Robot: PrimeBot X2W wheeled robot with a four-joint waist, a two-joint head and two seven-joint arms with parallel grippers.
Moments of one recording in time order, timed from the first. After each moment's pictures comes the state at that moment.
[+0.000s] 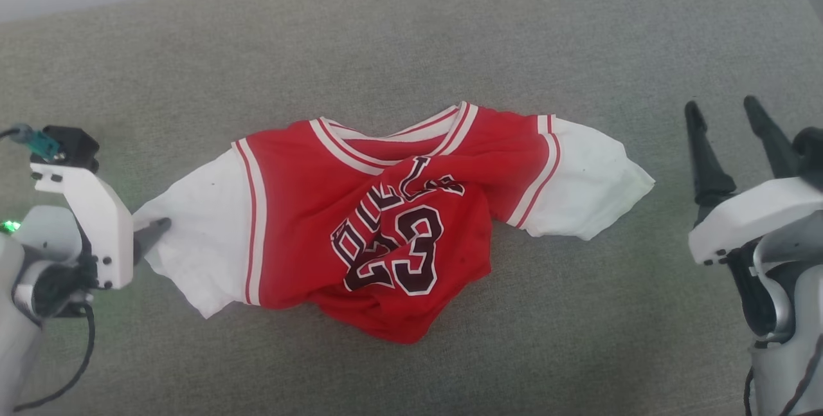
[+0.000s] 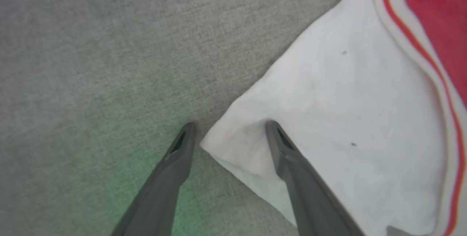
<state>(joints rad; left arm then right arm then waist) -0.60 0.71 -0.46 0.48 -0.87 -0.05 0.65 -0.32 -0.14 -0.11 0.01 0.19 0.13 0.15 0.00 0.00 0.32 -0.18</state>
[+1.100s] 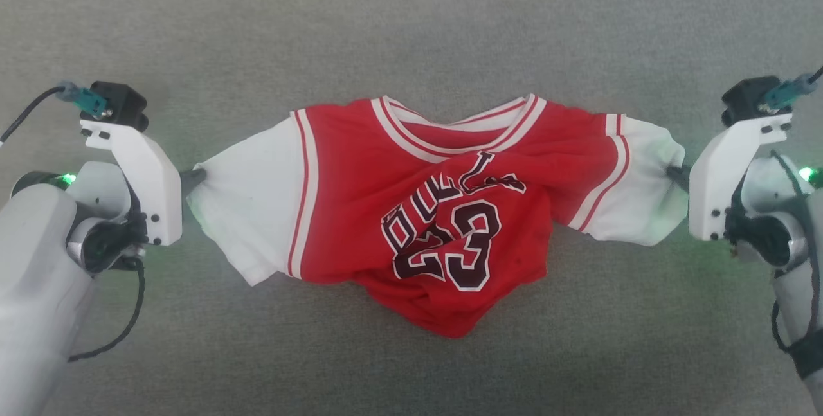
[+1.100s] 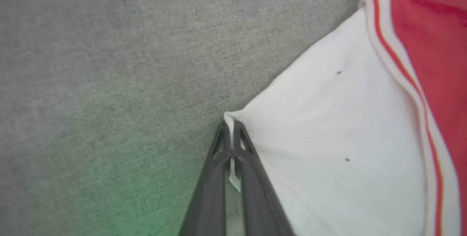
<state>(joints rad) -0.77 0.59 -0.55 0.64 -0.90 -0.13 0.55 -0.58 -0.36 0.13 0.40 0.48 0.13 0.76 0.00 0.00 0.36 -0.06</state>
